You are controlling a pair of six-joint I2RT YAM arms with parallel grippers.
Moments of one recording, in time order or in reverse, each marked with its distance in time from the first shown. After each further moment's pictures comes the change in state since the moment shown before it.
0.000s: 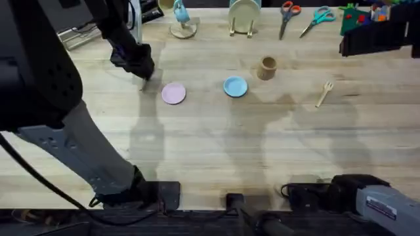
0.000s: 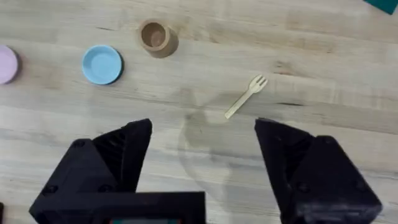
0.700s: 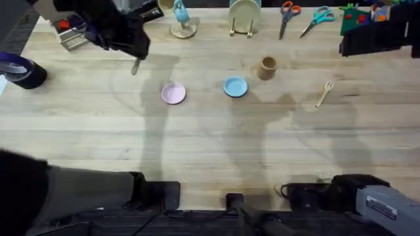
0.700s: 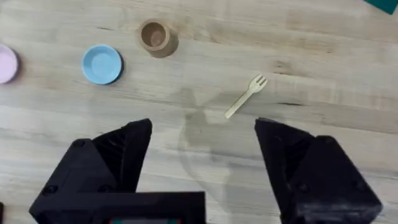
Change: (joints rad) left arm -0.101 -0.414 0.029 -0.211 0.023 -0.020; right arm 0.000 0.000 0.000 0.000 0.000 0.000
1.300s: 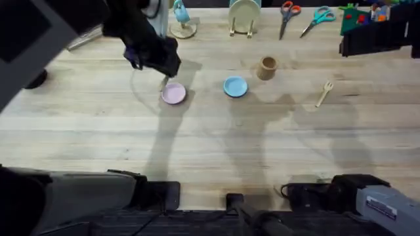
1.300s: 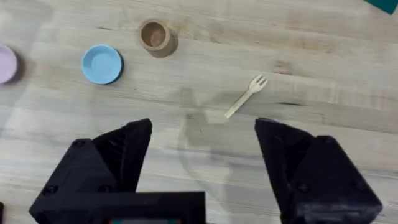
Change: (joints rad) left arm -0.197 -0.030 -0.167 0.073 0.030 -0.052; right arm 0.000 0.000 0.000 -0.001 0.000 0.000
